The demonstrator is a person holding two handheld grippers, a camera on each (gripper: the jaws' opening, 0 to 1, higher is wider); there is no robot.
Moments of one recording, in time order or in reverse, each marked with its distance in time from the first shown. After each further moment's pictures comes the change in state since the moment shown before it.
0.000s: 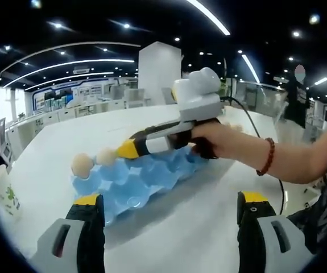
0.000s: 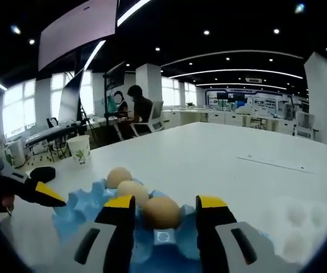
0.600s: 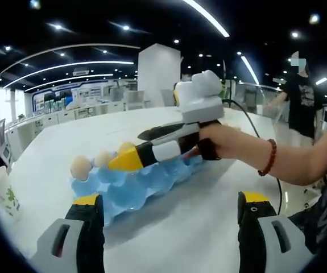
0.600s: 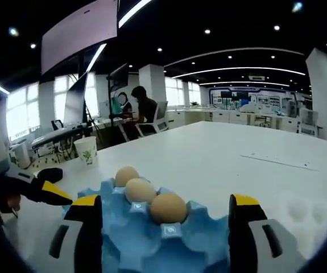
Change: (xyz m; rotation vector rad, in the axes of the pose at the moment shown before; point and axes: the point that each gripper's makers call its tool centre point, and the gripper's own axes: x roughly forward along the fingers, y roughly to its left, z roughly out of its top) left arm 0.000 -0.005 0.005 0.008 -0.011 -0.006; right arm -0.010 0.007 0.001 0.013 0.008 0.036
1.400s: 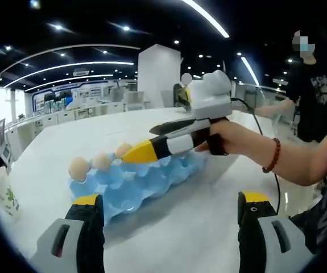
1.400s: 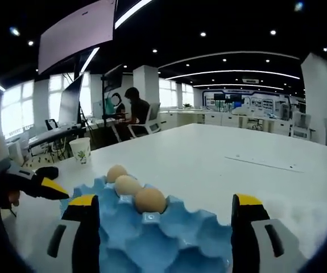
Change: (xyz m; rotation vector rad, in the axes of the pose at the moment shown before) left arm 0.001 -0.002 0.003 -0.002 -0.006 0.000; right arm -0.028 -0.027 0.004 -0.010 -0.013 -0.067
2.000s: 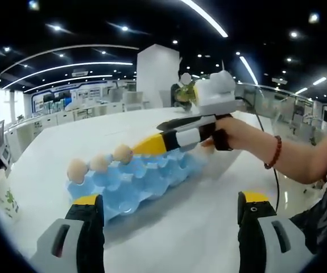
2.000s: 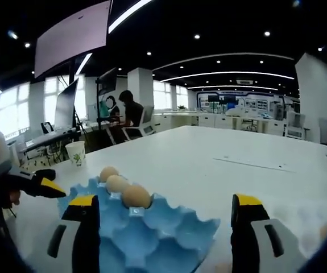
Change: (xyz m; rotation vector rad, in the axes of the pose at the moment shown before) left arm 0.002 -0.004 0.002 0.006 0.002 -0.006; right arm -0.019 -0.022 0.004 0.016 -0.015 -0.042
